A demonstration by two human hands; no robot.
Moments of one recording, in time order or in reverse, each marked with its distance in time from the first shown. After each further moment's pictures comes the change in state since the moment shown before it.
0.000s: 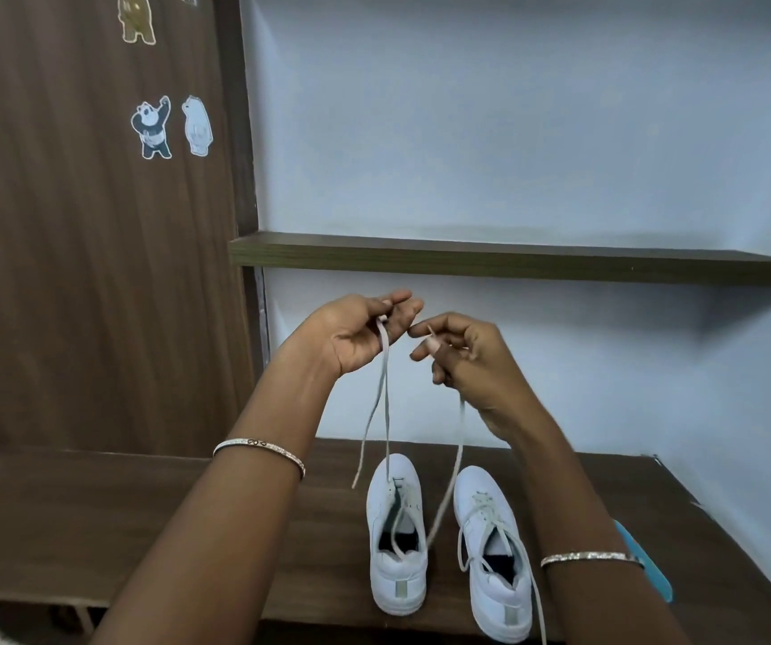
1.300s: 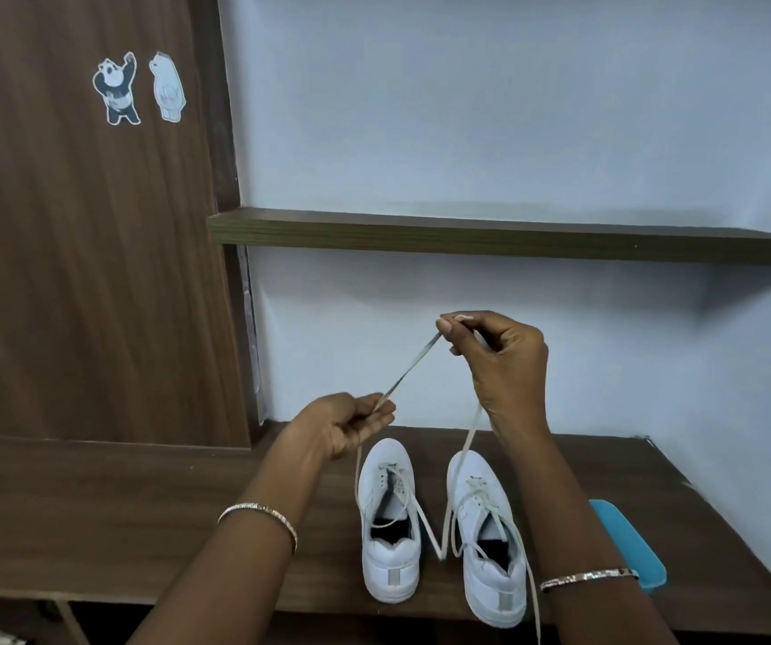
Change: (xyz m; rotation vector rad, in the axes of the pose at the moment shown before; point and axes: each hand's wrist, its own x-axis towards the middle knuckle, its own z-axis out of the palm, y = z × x) left_hand 0.039 -0.099 -0.092 0.043 0.310 -0.272; right_hand -0.007 0.032 -0.004 -0.038 0.431 -0.139
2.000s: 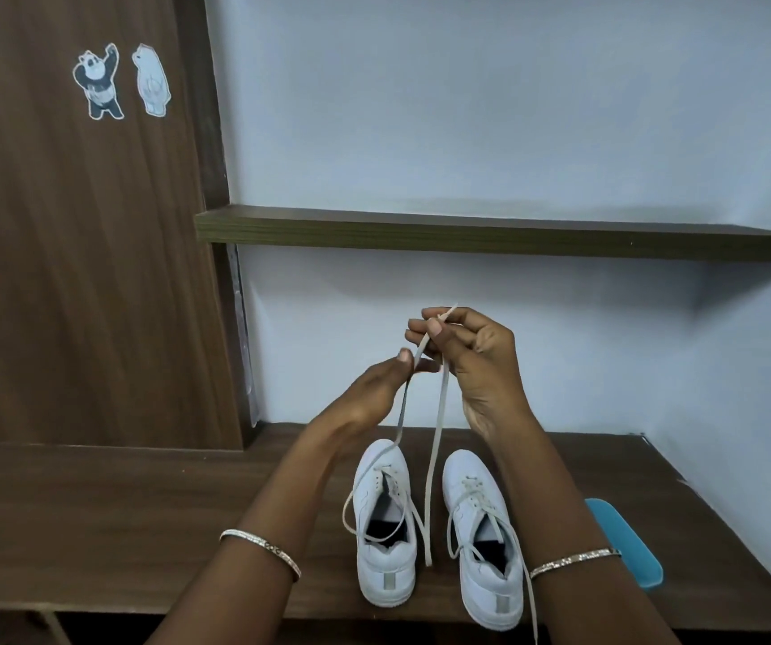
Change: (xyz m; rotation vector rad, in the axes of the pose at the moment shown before) left_hand -0.039 -0.005 0.037 0.855 -0.256 0.564; right_hand 0.008 0.005 0.012 0.375 -0.161 0.291
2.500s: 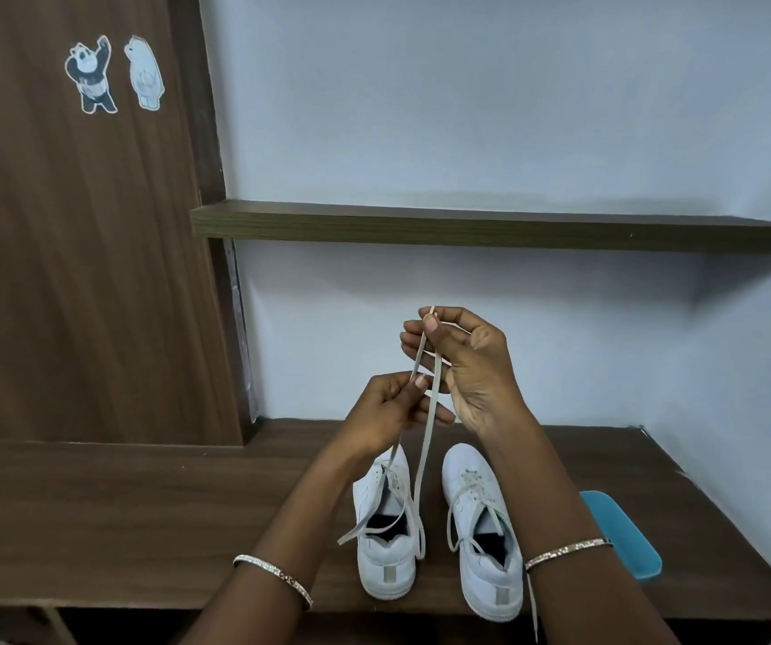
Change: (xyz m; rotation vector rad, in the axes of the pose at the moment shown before) left_hand 0.000 -0.027 0.023 -0.198 -0.003 0.094; right_hand 0.000 0.009 0.003 0.202 0.022 0.146
